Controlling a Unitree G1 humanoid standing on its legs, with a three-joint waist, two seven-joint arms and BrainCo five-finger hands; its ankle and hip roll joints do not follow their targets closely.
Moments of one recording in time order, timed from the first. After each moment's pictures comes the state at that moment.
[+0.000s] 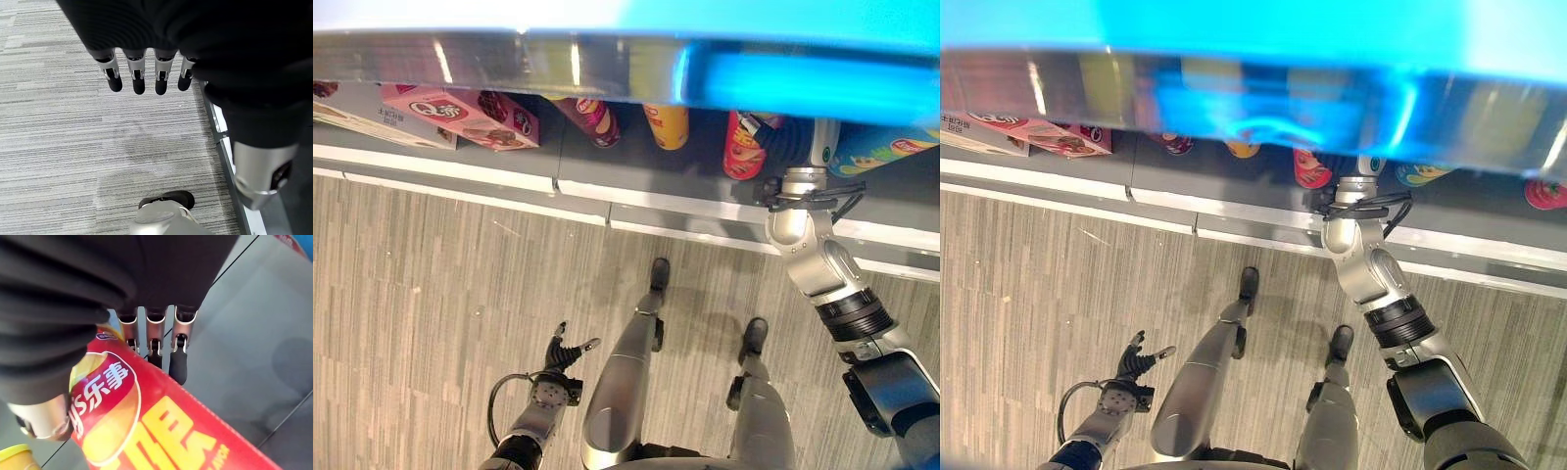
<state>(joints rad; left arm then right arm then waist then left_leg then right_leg) -0.05 0.24 -0.25 0.80 -0.10 -0.09 0.31 -0.70 -0.47 0.30 0.08 -0.57 0.08 -0.71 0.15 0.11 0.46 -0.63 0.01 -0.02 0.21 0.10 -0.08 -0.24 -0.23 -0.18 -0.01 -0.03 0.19</state>
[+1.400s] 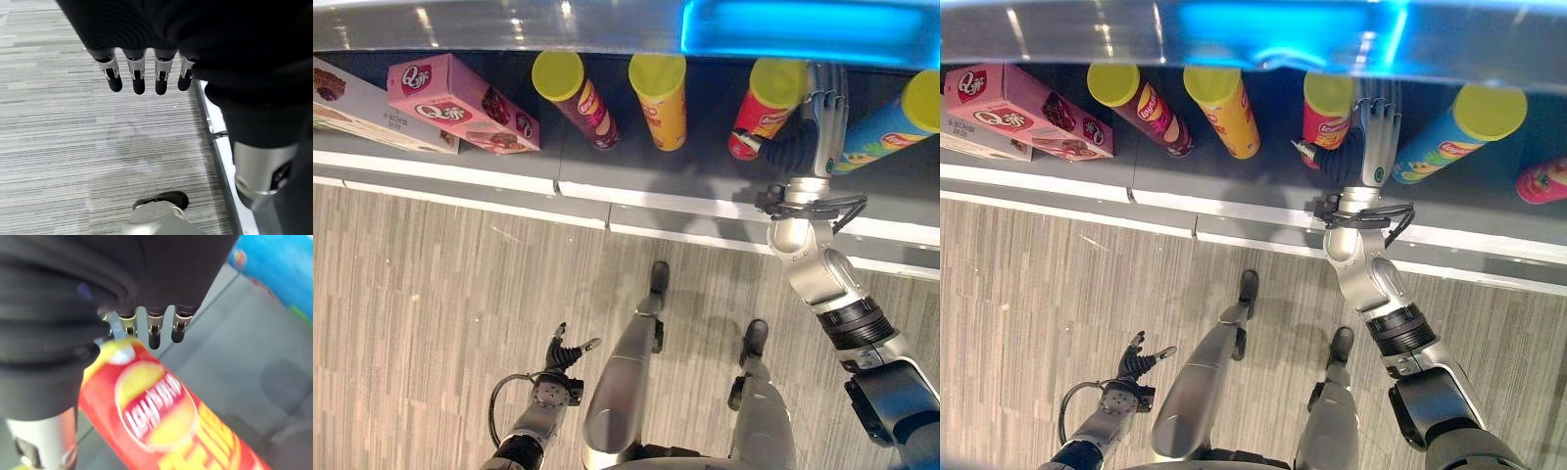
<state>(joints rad) -0.05 0.24 -0.25 0.80 -0.10 -0.08 0.32 -0.63 -0.48 0.30 0.03 -0.57 0.08 -0.73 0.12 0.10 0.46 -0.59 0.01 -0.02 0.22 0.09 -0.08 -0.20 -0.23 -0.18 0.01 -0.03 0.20</state>
